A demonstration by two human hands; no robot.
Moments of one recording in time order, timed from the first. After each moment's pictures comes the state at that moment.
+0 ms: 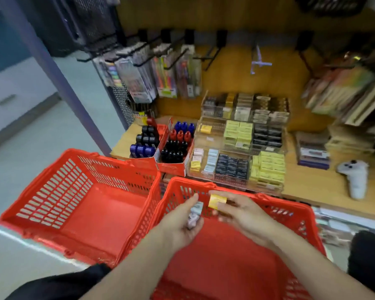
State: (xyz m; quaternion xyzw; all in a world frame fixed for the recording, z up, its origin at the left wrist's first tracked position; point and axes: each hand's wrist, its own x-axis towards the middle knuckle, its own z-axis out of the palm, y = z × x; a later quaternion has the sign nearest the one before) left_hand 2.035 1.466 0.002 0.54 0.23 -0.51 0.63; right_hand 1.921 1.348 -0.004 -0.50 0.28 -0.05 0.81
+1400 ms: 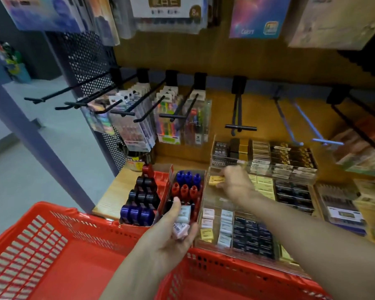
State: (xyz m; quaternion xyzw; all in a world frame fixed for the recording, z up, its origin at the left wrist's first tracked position) left_hand 2.175 1.407 0.071 0.43 0.21 -0.51 0.72; right_hand 2.141 1.188 0.022 -0.90 0.40 -0.04 0.16
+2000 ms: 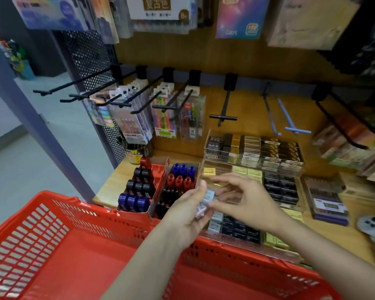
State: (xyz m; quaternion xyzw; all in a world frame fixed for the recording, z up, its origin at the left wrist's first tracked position) left_hand 2.142 1.369 0.071 0.50 0.05 -0.52 0.69; right_hand 2.035 1.244 0.076 -0.86 0.16 -0.17 0.46
